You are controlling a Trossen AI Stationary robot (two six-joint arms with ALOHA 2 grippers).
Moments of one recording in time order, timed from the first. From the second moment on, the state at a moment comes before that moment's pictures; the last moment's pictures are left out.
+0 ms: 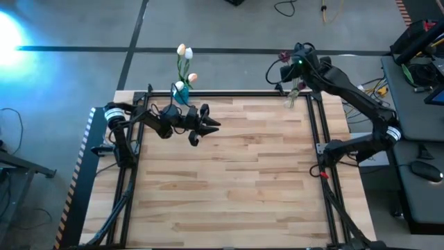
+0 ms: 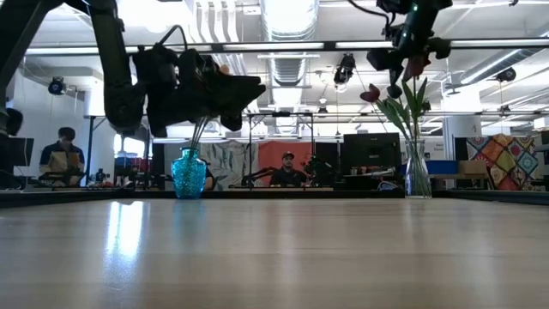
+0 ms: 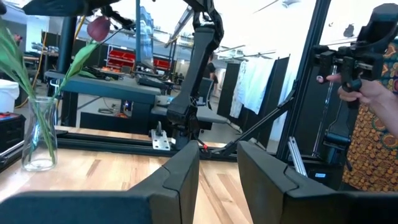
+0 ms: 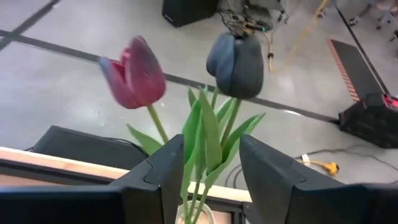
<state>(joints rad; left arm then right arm) 0.49 1.84 0.55 1.57 0.70 -0.34 -0.82 1.31 1.32 -0.73 0.62 0.22</state>
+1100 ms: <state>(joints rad) 0.51 1.78 0.55 1.55 0.70 -0.29 -0.22 1.03 1.32 -1.30 0.83 0.48</state>
